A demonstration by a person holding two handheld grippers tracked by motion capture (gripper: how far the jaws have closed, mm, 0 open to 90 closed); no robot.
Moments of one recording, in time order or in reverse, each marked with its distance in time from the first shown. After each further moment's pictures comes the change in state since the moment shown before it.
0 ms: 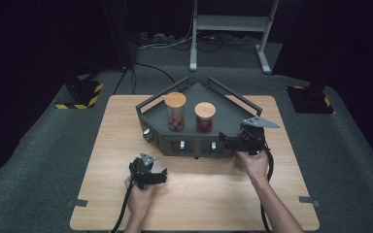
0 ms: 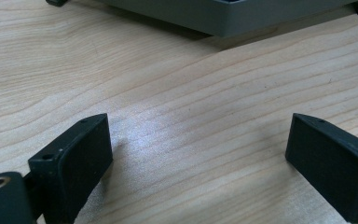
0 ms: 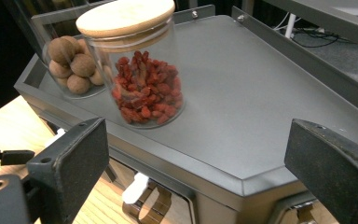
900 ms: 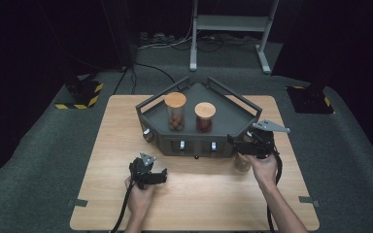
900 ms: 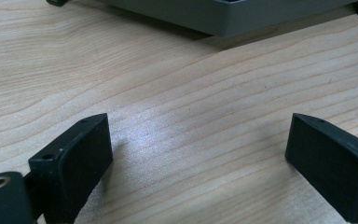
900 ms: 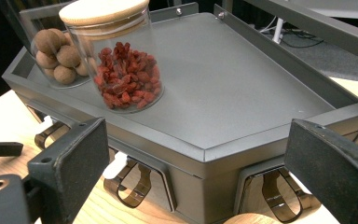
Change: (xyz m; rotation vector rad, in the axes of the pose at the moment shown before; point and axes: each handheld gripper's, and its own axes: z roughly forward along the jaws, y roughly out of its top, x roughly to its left) left arm 0.000 0.000 0.000 0.000 0.001 -0.001; right arm -0.013 -0.009 -0.019 -0.002 -0.028 -0.006
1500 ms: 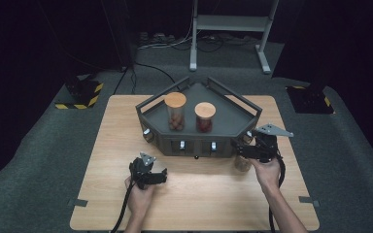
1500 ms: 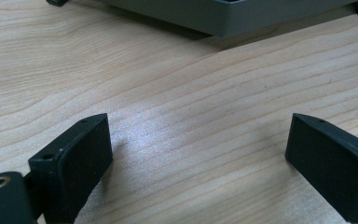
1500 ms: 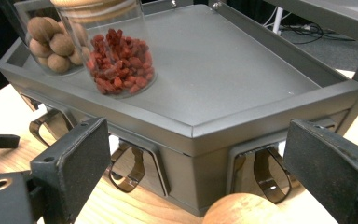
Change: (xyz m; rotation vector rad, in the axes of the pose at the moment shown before) left arm 0.000 0.000 0.000 0.000 0.000 0.000; right arm -0.007 -0.013 -0.006 0.005 -0.007 0.008
